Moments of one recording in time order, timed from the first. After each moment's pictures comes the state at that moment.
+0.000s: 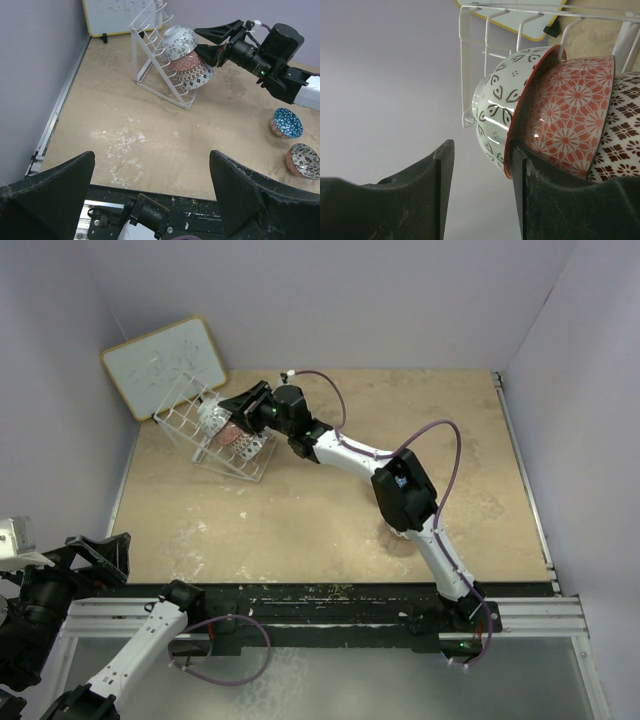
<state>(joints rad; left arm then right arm) -0.38 0.48 1.75 -1.51 -0.41 -0.36 0.78 2.39 1.98 0.29 -0.14 1.44</state>
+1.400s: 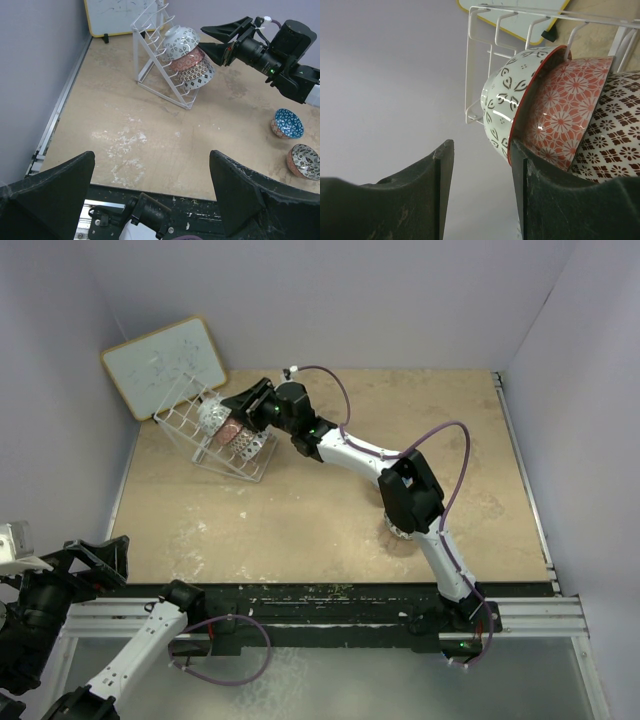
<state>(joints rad) -0.38 0.46 1.74 -1.51 -0.42 -0.37 0.78 2.32 1.94 0.25 -0.12 1.38</state>
